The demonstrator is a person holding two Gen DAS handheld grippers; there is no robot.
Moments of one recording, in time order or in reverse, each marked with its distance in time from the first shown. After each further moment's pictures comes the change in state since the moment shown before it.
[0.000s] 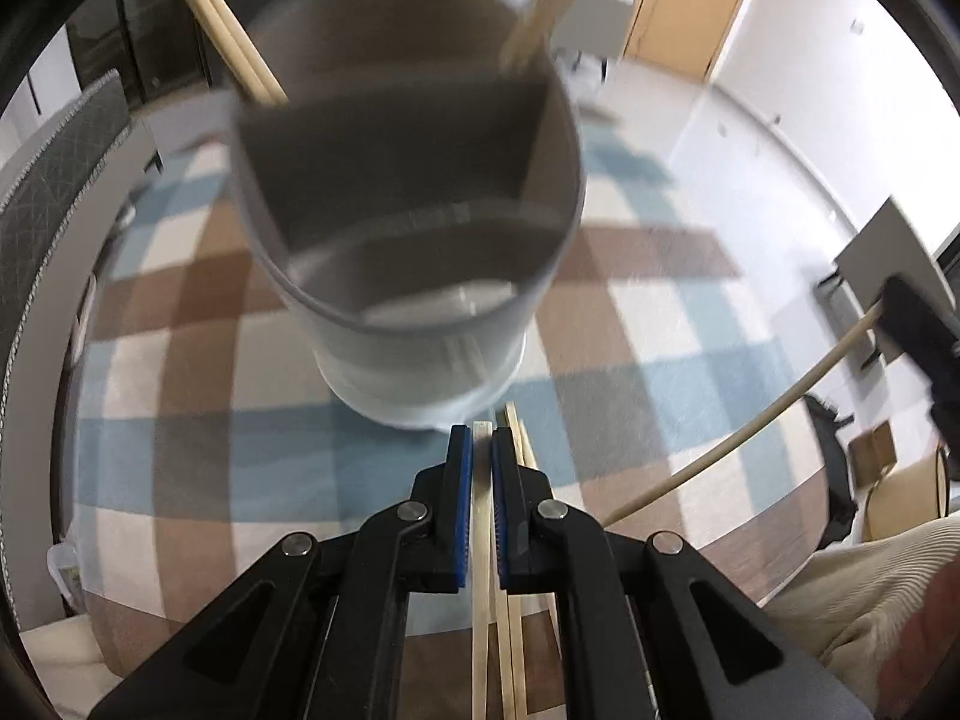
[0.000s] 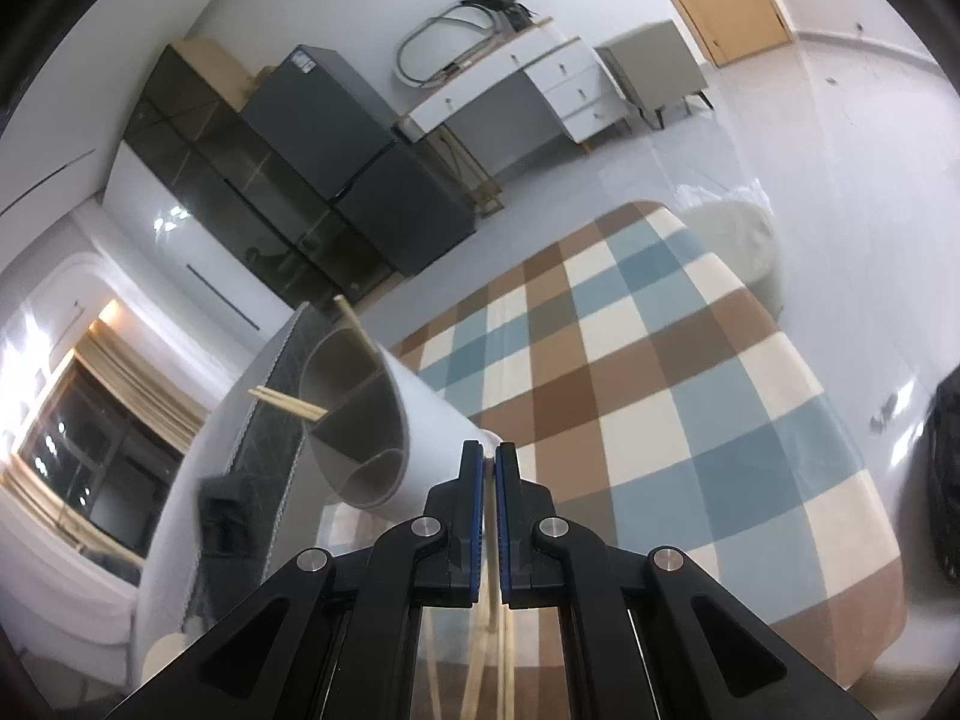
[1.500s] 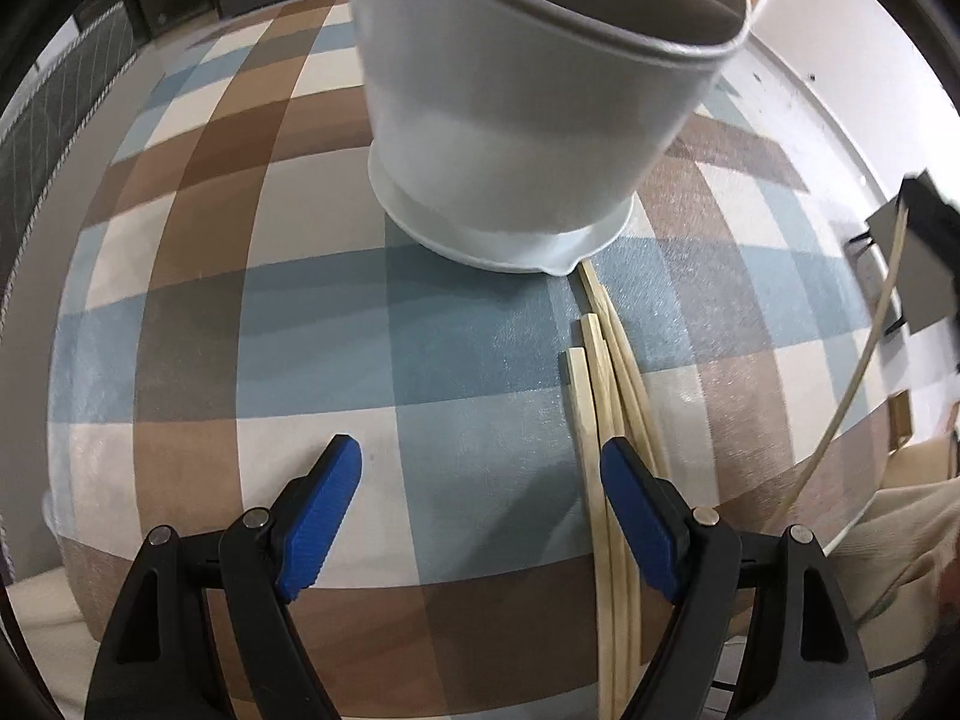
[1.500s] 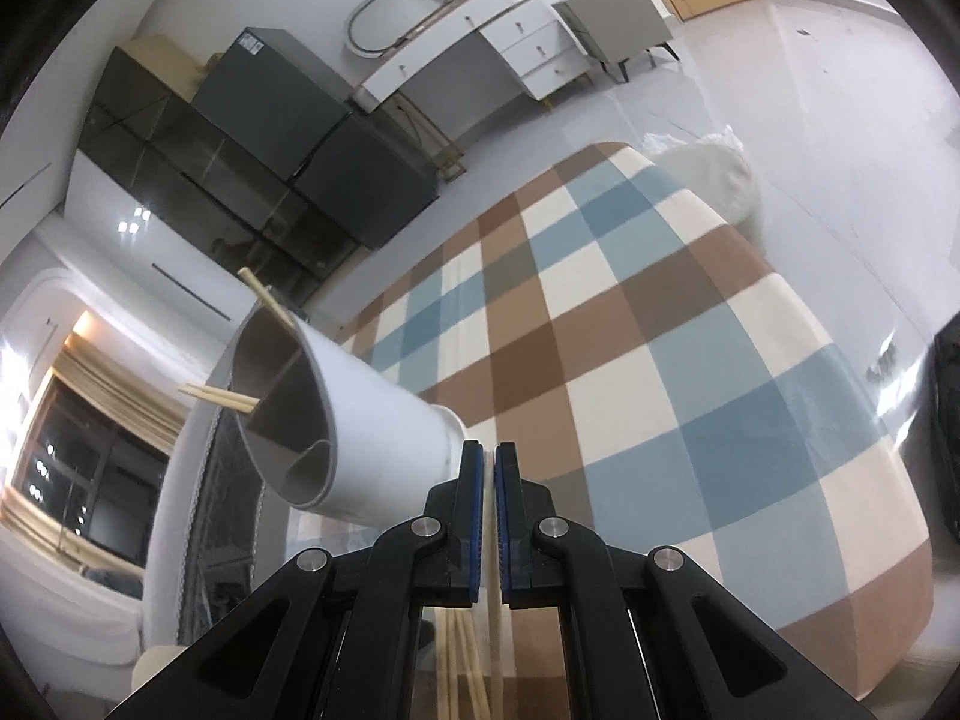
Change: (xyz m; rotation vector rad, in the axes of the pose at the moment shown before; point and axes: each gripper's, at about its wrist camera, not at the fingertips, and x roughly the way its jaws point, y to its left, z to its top) left arm 0.037 0.062 -0.064 -0.018 0.218 0.059; right arm 0.044 -0.027 -0.002 0.100 0.107 -0.057
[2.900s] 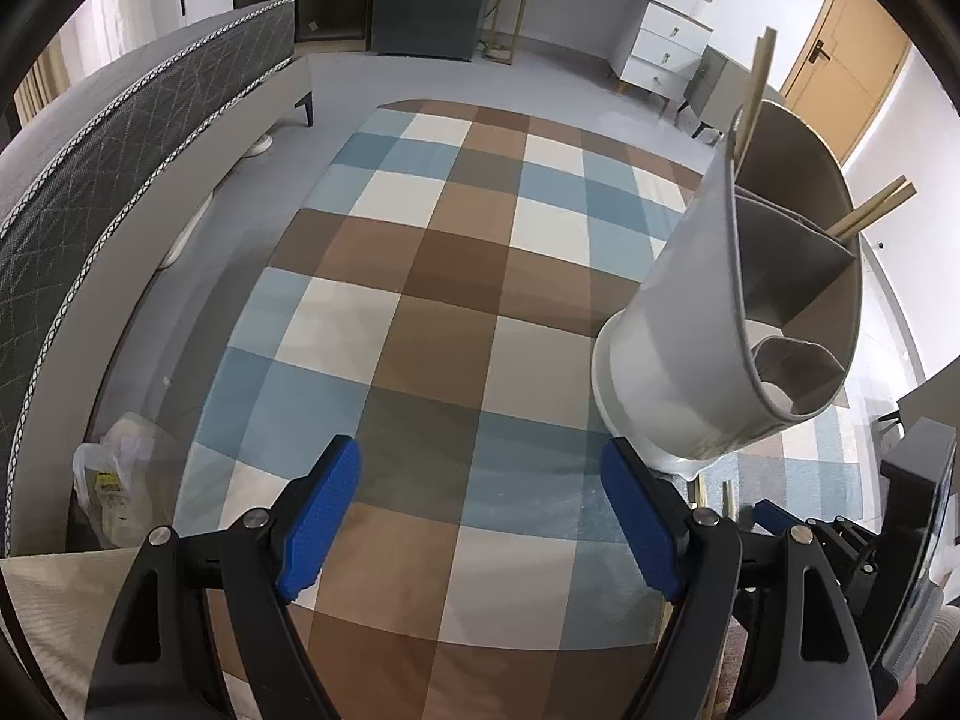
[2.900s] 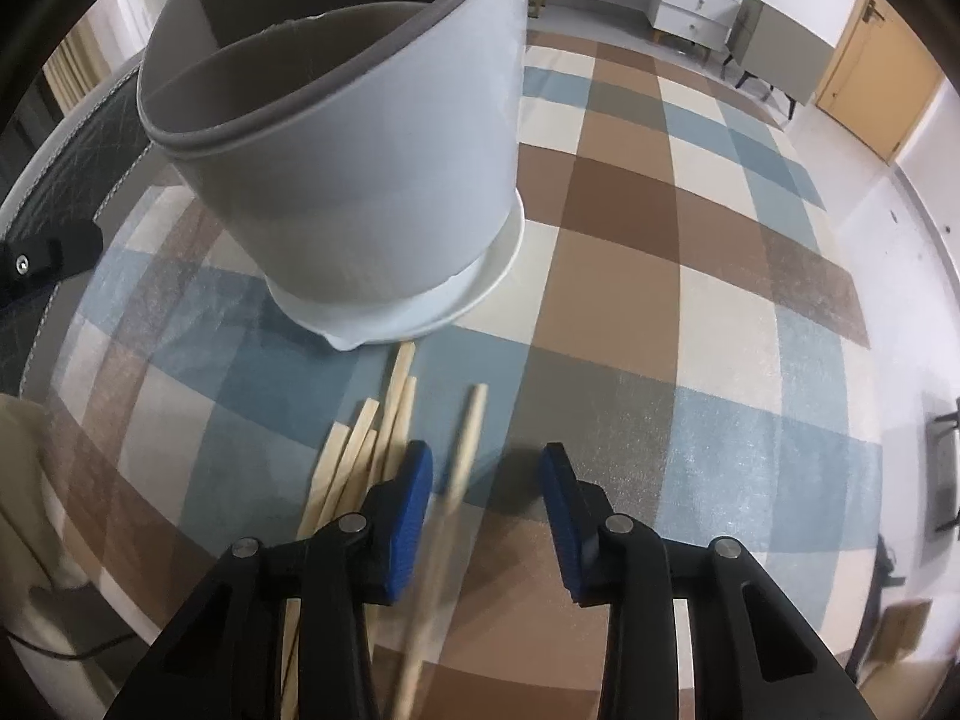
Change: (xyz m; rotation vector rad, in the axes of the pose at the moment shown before) left arm -0.064 0.092 0.022 -0.316 -0.235 0.064; right arm 0.119 0.067 -0.078 -0.620 0.383 -0.408
